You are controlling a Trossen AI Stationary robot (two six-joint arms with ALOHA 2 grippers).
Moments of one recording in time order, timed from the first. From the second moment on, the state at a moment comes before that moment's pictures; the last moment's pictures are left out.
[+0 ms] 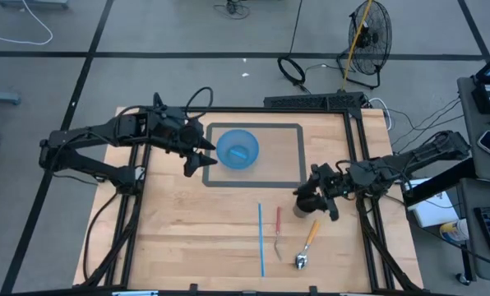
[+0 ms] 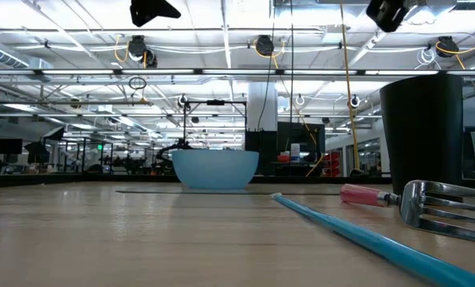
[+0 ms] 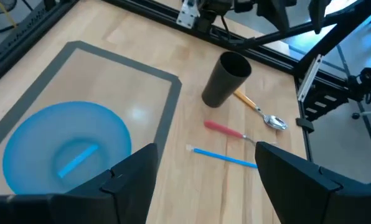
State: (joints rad) left arm 0.15 1.17 1.28 -0.70 0.18 -0.27; right arm 0.37 0.85 0.67 -0.01 0.07 0.58
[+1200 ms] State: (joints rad) left arm 0.19 1.17 1.28 -0.70 0.14 -0.23; right arm 0.78 1.07 0.67 -0.30 0.10 1.00
